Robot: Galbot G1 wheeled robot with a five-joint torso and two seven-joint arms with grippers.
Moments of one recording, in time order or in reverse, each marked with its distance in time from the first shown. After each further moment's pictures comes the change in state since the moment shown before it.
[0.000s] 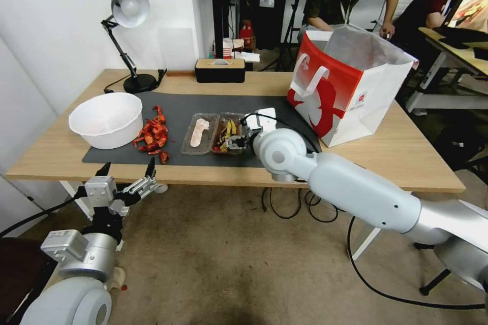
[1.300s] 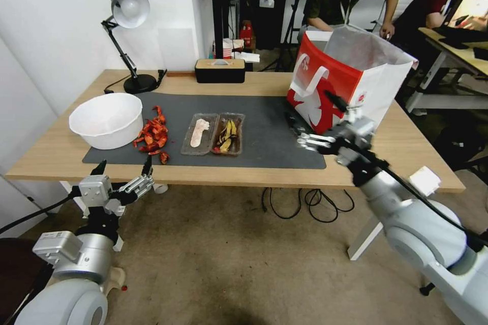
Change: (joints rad) left arm 0.010 0.007 -0.016 -0.024 -0.017 0.000 -0.002; right arm -1.181 -0.288 1.090 0.443 -1.091 0.787 -0.906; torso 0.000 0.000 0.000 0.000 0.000
